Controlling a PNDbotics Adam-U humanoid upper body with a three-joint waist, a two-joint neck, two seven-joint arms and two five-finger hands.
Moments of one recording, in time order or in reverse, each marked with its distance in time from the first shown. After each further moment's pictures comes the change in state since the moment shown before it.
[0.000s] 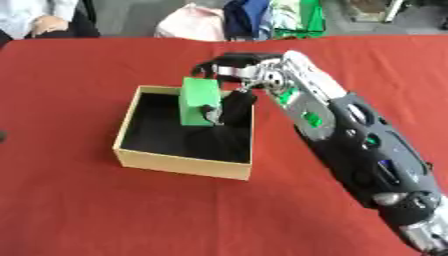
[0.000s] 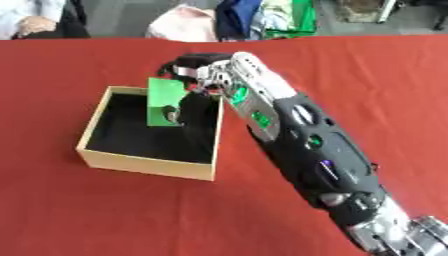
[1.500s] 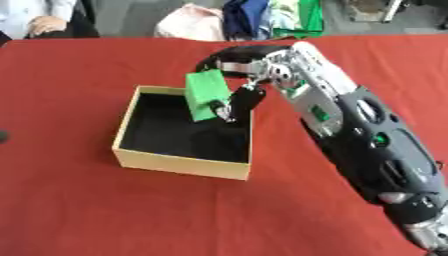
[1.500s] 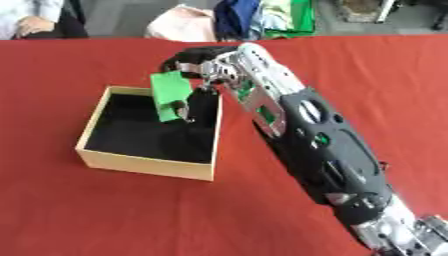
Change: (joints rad) left arm 0.000 0.000 0.000 0.000 0.000 0.001 -0.019; right arm 0.000 -0.018 -0.019 -0.050 0.053 -0.051 0.078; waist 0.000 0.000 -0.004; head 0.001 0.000
